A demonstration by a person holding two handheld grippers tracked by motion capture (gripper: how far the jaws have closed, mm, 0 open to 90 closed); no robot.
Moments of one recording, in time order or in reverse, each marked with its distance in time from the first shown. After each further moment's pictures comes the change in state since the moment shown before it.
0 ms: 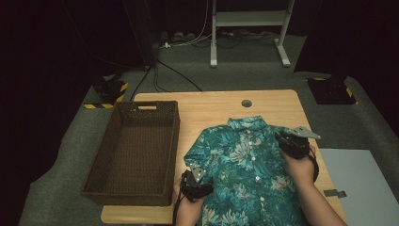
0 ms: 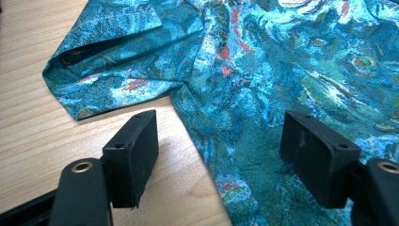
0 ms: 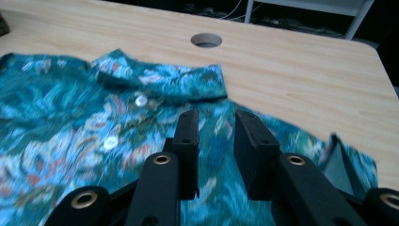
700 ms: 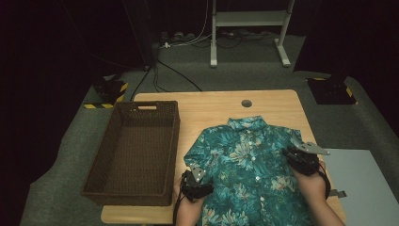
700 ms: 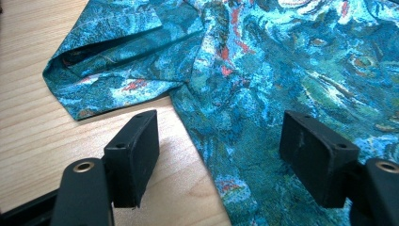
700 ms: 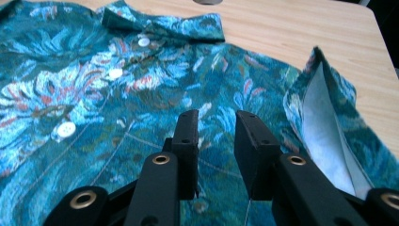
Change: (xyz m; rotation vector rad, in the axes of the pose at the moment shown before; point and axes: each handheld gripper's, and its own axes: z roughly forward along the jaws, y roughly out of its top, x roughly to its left) left arm 0.000 0.000 0.000 -0.001 0.001 0.002; right arm -0.006 -0.039 -0.033 0.062 0.009 -0.023
